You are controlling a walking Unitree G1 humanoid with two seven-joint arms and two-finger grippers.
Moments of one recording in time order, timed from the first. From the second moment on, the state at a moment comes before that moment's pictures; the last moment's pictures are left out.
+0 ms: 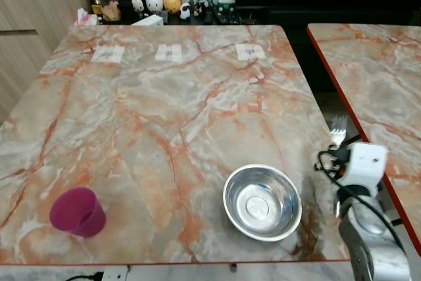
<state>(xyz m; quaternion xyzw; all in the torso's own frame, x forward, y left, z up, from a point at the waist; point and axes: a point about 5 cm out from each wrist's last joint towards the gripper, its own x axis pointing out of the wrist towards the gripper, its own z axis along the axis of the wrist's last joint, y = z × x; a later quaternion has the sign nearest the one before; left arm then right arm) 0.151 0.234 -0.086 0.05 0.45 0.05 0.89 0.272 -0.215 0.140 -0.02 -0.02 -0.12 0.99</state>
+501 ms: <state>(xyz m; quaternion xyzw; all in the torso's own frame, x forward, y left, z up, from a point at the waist) 0.142 0.236 -0.089 0.06 0.46 0.05 0.88 0.270 -0.201 0.154 -0.06 -0.13 -0.07 0.99</state>
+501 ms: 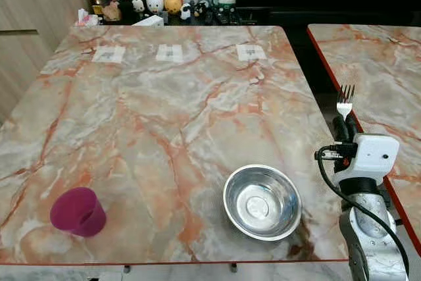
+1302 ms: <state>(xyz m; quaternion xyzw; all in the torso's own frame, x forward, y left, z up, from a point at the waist) 0.142 0.235 -0.090 0.06 0.46 0.05 0.88 0.276 -0.194 0.153 -0.06 -0.15 -0.04 0.99</state>
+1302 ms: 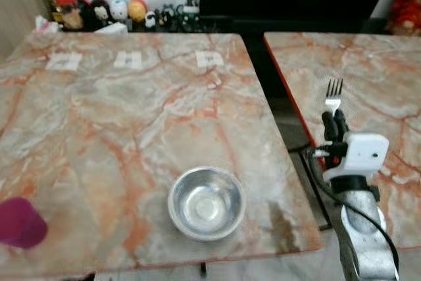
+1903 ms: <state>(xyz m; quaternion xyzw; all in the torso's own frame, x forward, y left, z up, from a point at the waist) 0.127 0.244 -0.092 0.06 0.48 0.05 0.88 0.274 -0.201 0.150 -0.06 -0.14 -0.06 0.99</state>
